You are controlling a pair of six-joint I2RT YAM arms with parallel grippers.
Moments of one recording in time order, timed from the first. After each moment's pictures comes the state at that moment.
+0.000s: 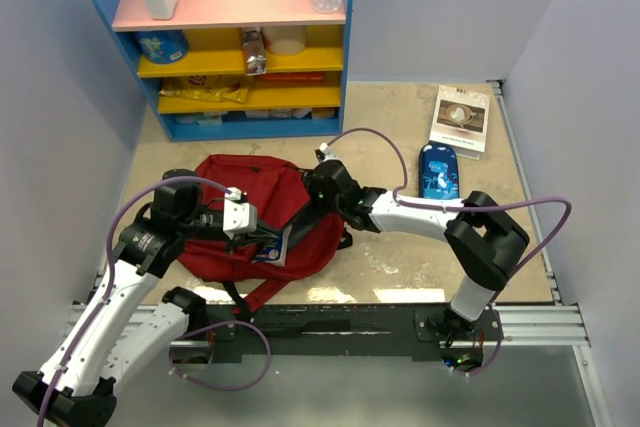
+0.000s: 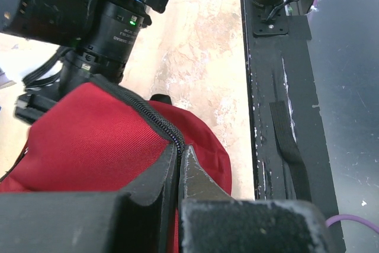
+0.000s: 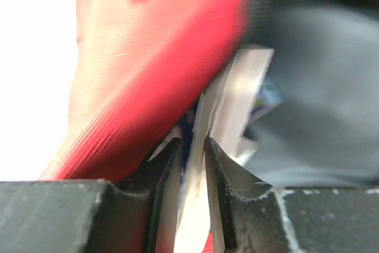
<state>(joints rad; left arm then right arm) -0.40 0.71 0.82 -0.65 1.00 0.58 0.89 1.71 1.00 0.11 -0.03 1.02</state>
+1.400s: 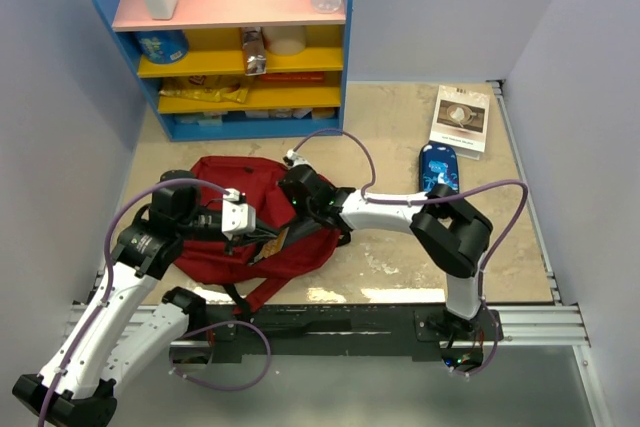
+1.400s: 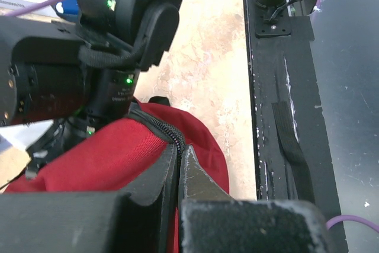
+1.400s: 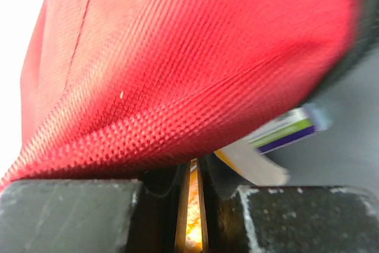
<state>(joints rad) -0.40 0.69 0.82 -0.64 0.99 0.58 0.97 1.89 1.20 0.05 -0.01 0.91</state>
